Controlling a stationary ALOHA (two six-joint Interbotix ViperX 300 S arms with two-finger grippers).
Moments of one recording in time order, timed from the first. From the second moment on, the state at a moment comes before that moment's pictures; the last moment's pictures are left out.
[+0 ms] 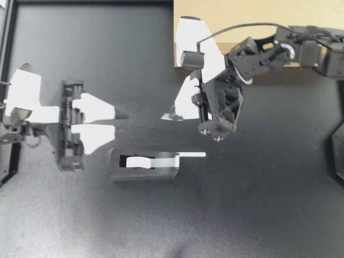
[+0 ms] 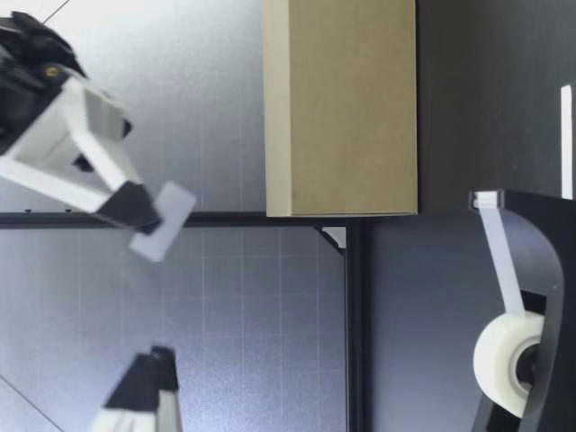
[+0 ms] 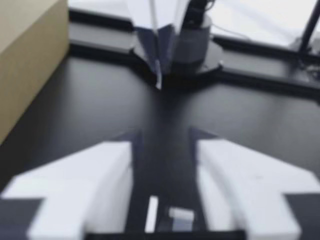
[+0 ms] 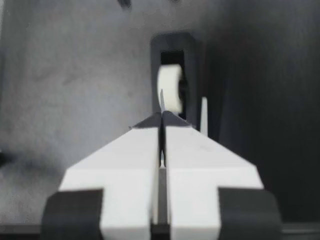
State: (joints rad) left arm -0.02 -0.39 1.04 -0.17 -0.55 -0.01; right arm -0.23 -0.11 0.32 0.58 0.69 -0.47
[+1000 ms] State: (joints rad) left arm -0.02 -0.23 0.93 -0.18 -0.64 -0.02; right arm -0.20 -0.08 0.32 0.58 0.62 -0.47
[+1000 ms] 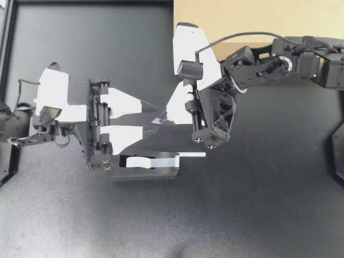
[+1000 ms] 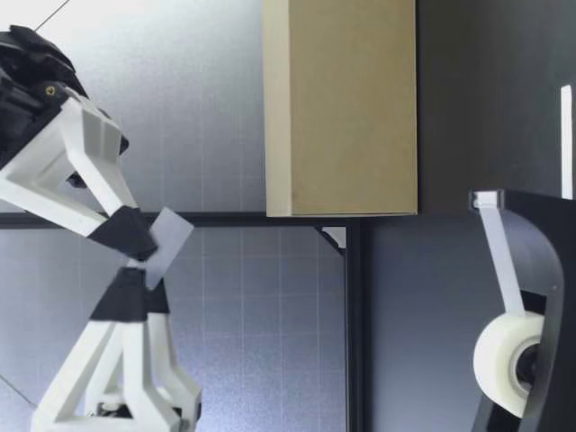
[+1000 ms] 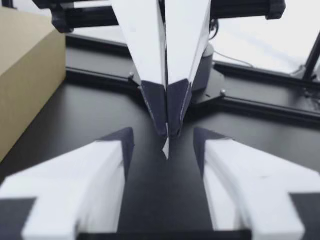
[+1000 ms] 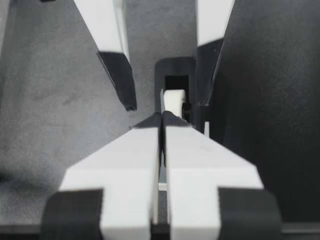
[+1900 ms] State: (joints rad) left arm -0.02 -0.23 0.93 -0.18 -0.64 -0.01; right arm -0.20 -0.08 0.32 0.58 0.60 -0.46
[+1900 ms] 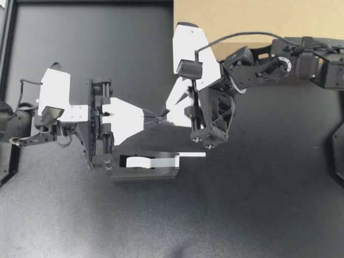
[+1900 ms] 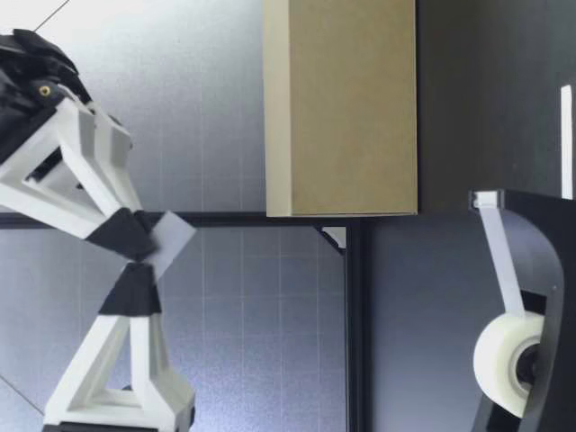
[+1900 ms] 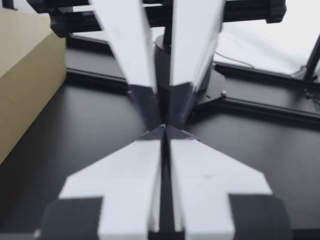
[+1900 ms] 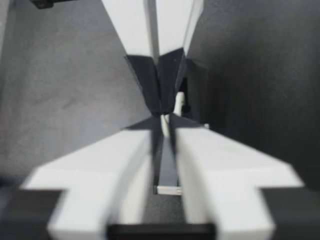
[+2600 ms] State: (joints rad) left arm 0.19 -0.05 0.80 -0.58 -0.72 -0.30; right arm -0.35 -0.29 0.67 0.52 0.10 -0.47
